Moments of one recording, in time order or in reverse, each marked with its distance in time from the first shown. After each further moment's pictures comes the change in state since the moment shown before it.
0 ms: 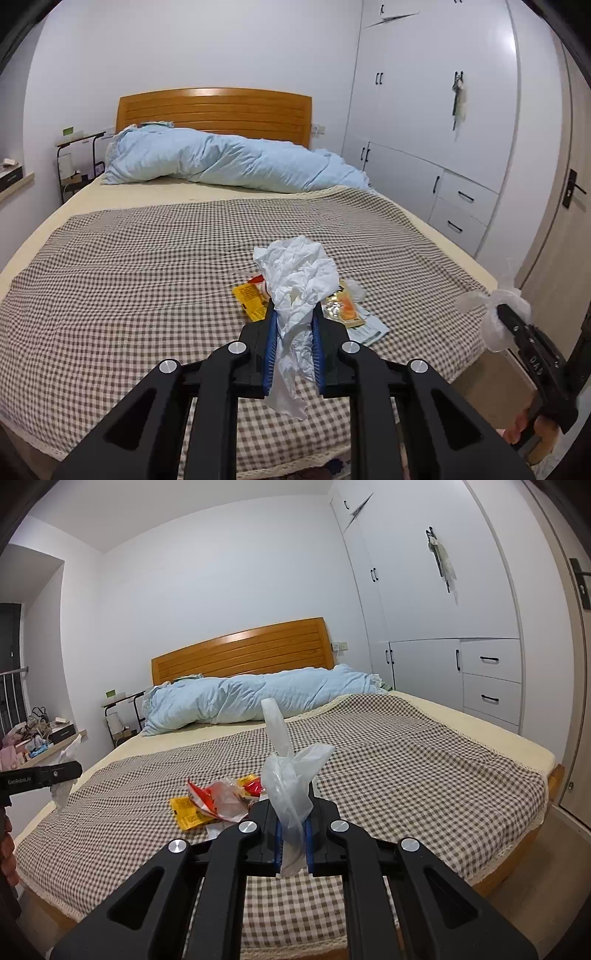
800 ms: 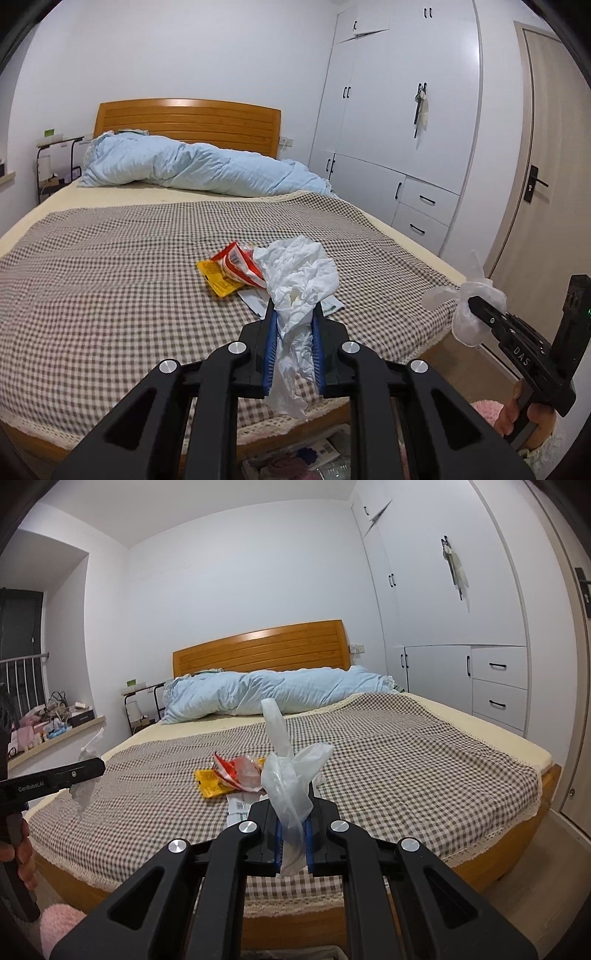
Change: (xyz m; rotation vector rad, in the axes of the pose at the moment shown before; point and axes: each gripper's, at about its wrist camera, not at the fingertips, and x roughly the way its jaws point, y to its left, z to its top) left arm -0.041 -0.023 -0.077 0.008 -0.067 -0.130; right arm -0.058 0.003 -0.033 -0.061 0.009 0.063
